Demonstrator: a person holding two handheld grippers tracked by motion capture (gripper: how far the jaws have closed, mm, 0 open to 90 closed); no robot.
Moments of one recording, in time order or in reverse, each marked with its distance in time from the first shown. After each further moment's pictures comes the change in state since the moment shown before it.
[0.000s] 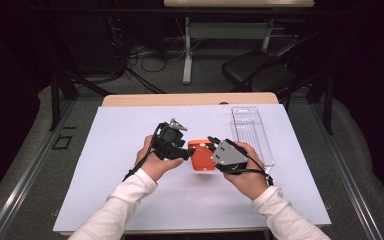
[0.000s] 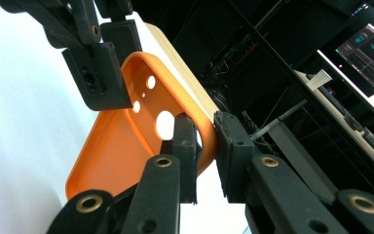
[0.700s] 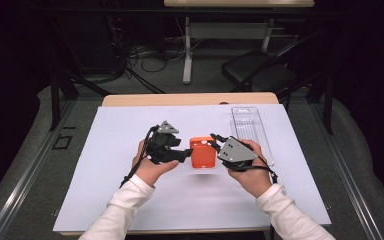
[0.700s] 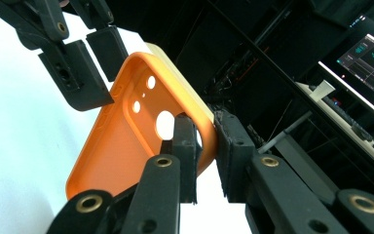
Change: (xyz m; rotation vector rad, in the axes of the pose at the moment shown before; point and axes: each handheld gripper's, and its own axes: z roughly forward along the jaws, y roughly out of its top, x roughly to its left) left arm 0.012 -0.020 -0.004 -0.129 -0.025 -0.032; right arm -0.012 -0.008 -0.003 -0.084 0.014 0.040
